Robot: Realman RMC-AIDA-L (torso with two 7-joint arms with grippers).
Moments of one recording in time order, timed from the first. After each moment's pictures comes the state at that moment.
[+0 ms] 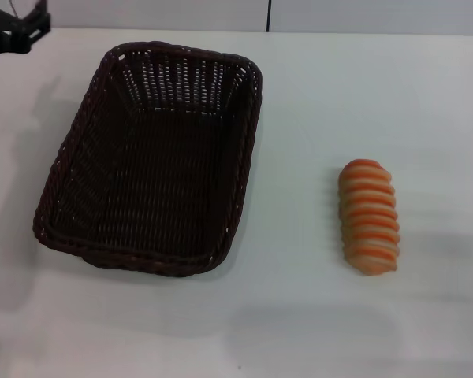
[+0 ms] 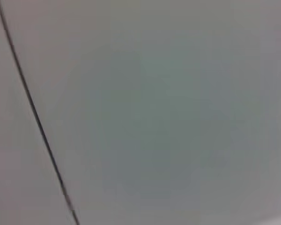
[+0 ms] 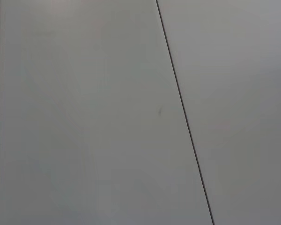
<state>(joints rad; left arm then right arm) -0.04 -2.00 -1.47 -1.57 2.89 -0.29 0.18 0.09 2.08 0.48 0.34 -1.90 -1.75 0.10</state>
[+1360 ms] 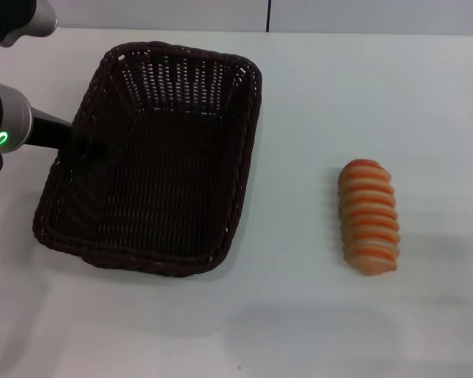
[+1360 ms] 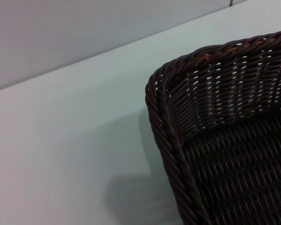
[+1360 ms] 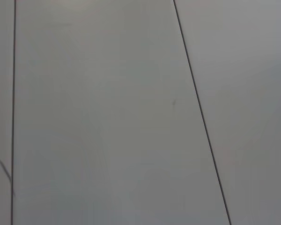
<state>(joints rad) -0.30 -2.06 -1.61 -1.65 2.83 -1.25 0.25 0.09 2.08 0.43 0.32 -1.90 -1.75 0.10</state>
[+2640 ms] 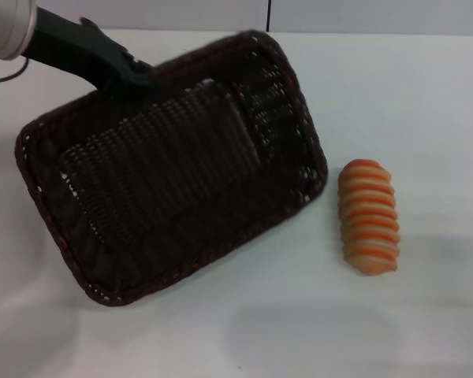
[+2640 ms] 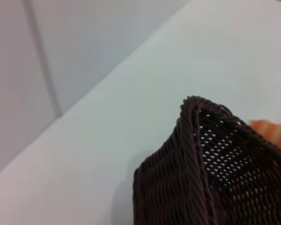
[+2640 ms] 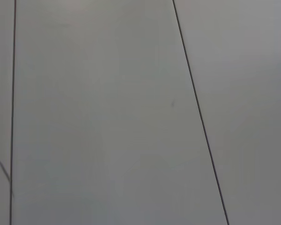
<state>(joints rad) -0.66 -2.05 -2.16 -1.43 2.45 -1.62 0.99 0.08 2.08 0.43 0.31 -1.90 -1.76 0.10</state>
